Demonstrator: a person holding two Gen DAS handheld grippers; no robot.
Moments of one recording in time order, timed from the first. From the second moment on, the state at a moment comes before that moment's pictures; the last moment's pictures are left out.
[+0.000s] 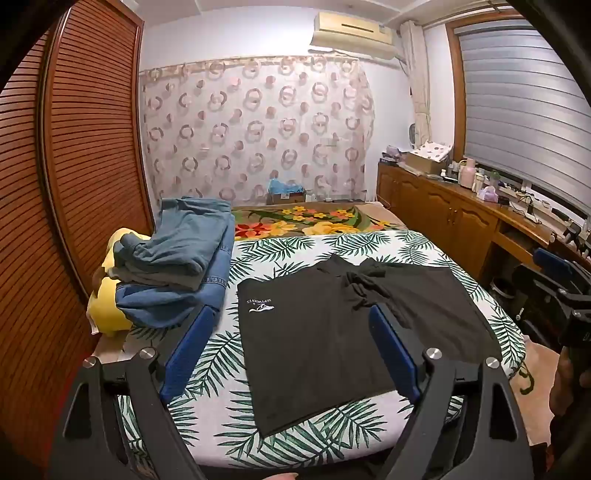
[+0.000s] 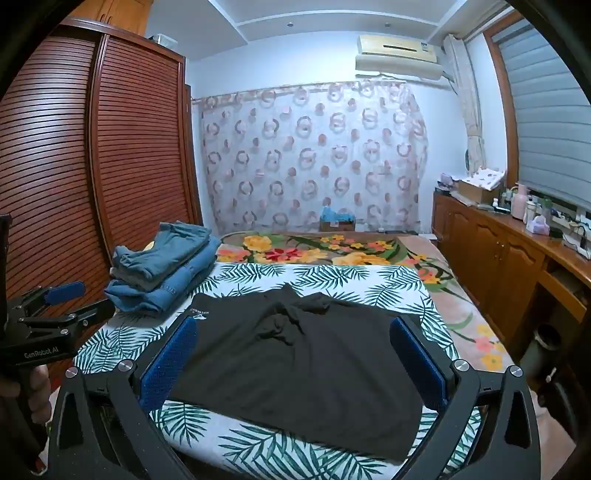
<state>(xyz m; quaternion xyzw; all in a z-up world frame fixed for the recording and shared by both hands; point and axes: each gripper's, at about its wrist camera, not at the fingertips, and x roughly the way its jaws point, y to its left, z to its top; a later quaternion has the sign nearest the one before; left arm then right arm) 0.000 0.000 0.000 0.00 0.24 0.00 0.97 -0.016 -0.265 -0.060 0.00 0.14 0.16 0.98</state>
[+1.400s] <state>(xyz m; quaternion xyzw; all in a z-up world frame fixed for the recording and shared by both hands) -0.009 -0.006 0.015 0.01 0.23 0.00 0.97 -0.018 -0.264 -0.061 0.00 0.14 0.16 0.98</state>
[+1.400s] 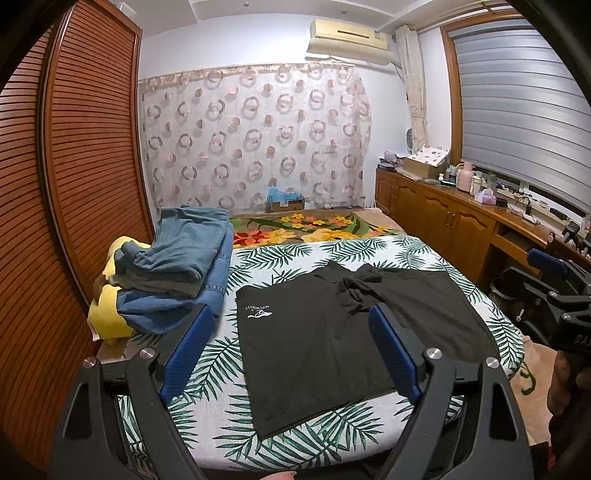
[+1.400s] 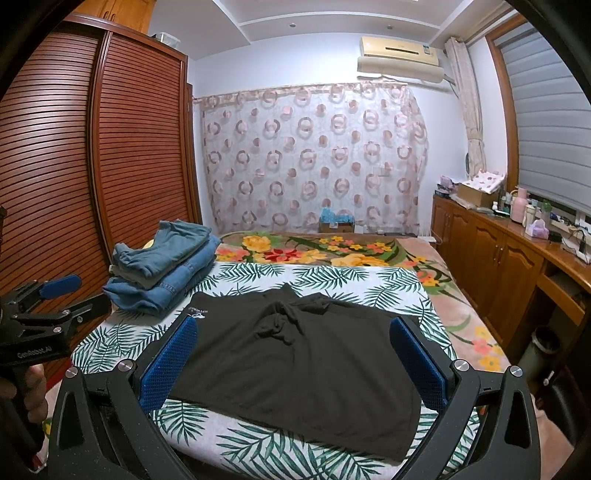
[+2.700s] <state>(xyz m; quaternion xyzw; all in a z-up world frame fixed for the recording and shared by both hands) -0.010 -0.007 0.013 0.01 0.23 0.00 0.97 -0.018 -0.263 -0.061 0.00 0.13 0.16 0.98</state>
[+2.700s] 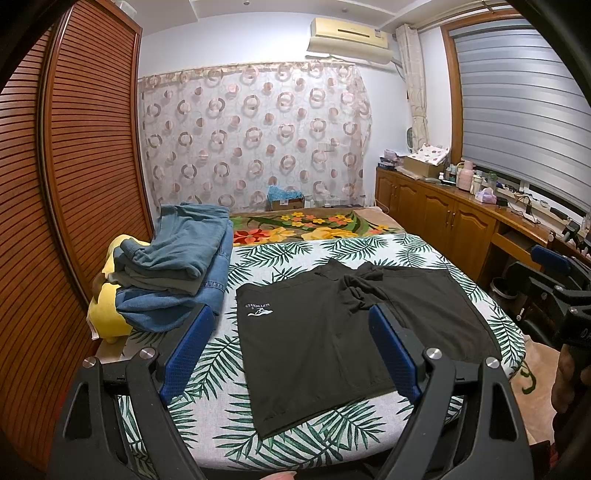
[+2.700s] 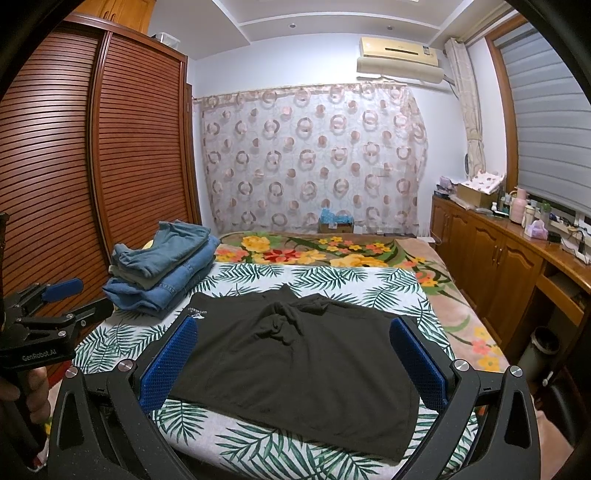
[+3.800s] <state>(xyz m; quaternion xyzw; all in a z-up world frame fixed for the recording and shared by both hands) 0.024 0.011 -0.060 -0.01 0.31 -0.02 0.95 0.018 -0.265 -0.083 -0.01 0.20 0.15 0.97</state>
